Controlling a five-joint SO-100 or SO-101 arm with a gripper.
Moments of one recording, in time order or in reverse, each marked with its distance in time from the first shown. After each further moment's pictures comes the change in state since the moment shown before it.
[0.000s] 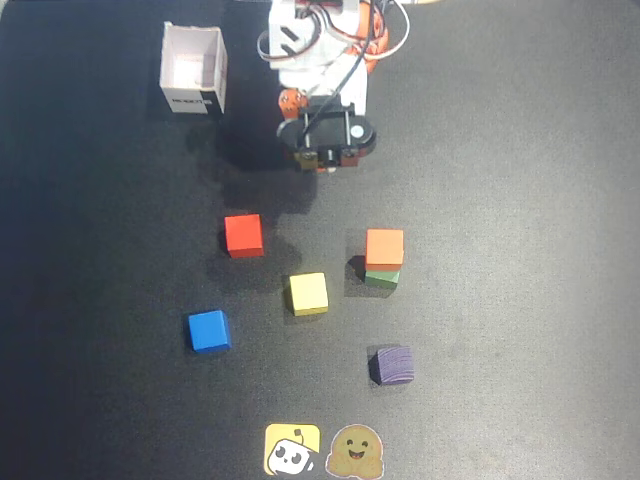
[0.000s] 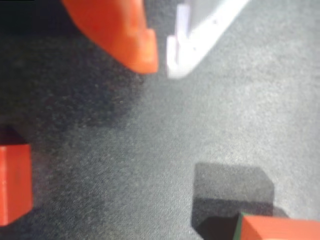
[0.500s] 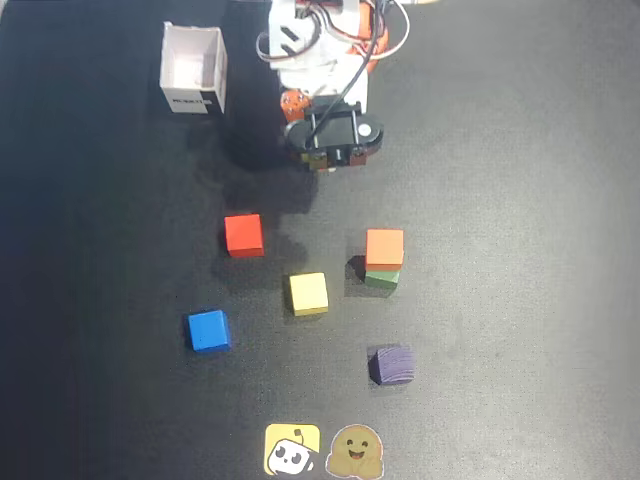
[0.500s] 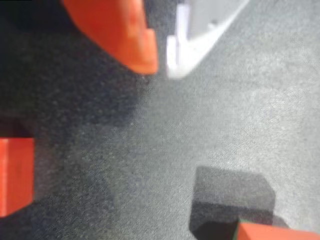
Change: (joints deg) arm 0.0 0.0 0.0 0.0 -3.9
